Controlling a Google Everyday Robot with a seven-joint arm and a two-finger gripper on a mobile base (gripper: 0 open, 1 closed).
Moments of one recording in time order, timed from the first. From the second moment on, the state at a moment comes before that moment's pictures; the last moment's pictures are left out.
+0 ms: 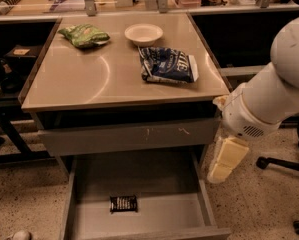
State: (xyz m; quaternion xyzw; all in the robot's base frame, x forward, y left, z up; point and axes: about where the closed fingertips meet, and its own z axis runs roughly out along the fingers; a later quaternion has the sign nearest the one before) arm 0.430 -0.150 0.836 -0.61 0.77 0.04 0.18
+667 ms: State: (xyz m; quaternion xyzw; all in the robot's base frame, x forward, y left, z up) arm 0.442 -0.104 0.750 -0.61 0.76 0.10 0.20
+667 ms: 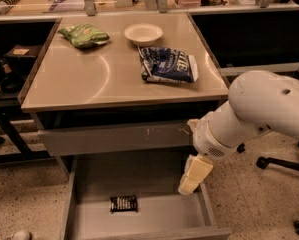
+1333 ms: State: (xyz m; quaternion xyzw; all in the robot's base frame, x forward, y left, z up) arm 0.449 -0.076 0.708 -0.60 0.77 0.14 0.19
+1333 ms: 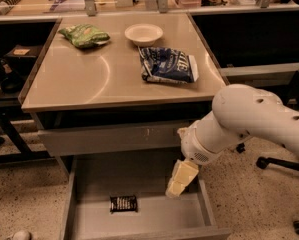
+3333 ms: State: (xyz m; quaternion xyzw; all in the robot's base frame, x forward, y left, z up) arm 0.455 0.043 0.533 -0.61 0.73 0.22 0.22
